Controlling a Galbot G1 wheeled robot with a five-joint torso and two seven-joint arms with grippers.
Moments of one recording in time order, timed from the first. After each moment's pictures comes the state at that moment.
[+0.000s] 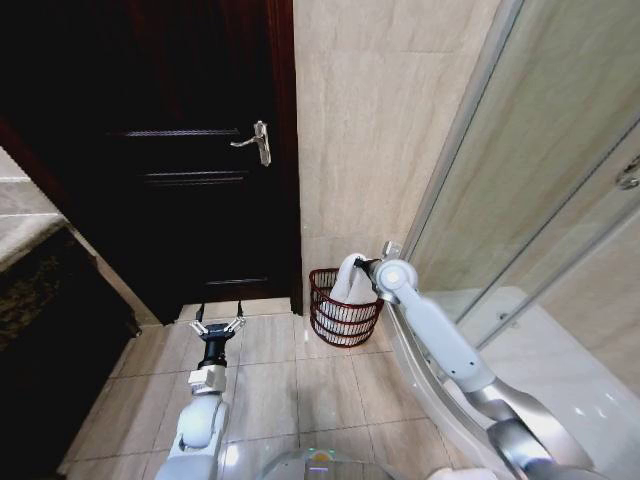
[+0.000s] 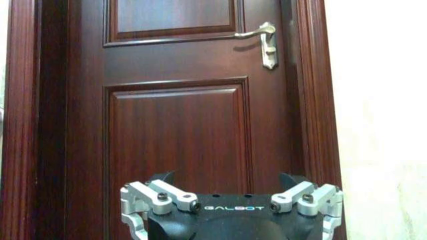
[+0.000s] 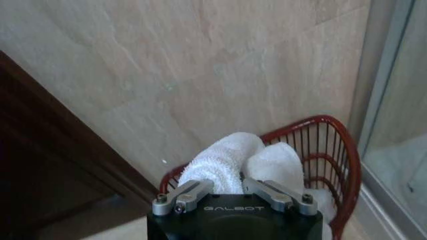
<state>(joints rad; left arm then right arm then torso) 1.49 -1.51 -0.66 -1.86 -0.05 -0.34 -0.08 -0.49 1.12 -0.06 1.64 1.46 -0.62 0.89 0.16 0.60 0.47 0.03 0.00</state>
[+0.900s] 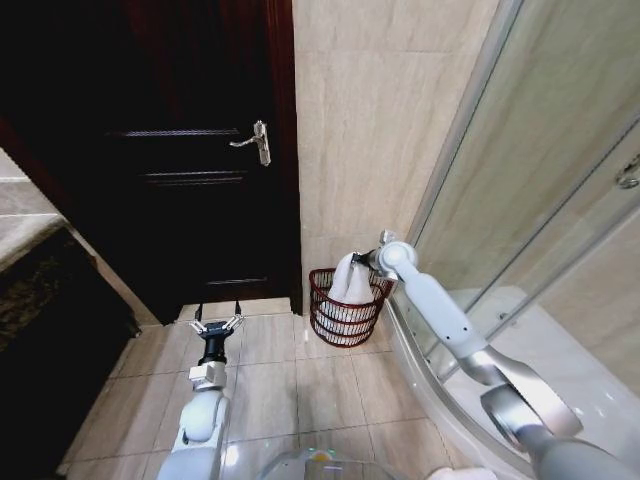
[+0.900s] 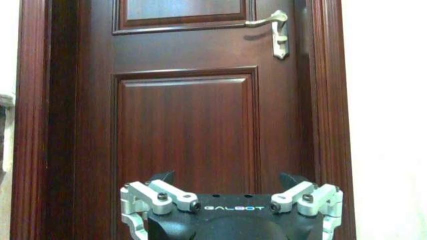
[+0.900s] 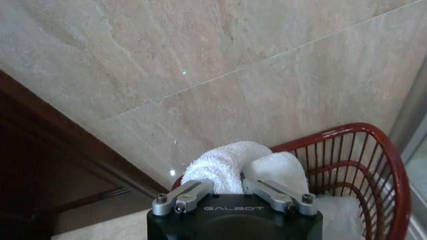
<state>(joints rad) 1.47 -1.51 -0.67 -1.81 -0.06 -0.35 -0.08 -0.31 1.21 -0.08 1.32 1.43 -0.73 0.67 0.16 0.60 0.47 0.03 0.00</state>
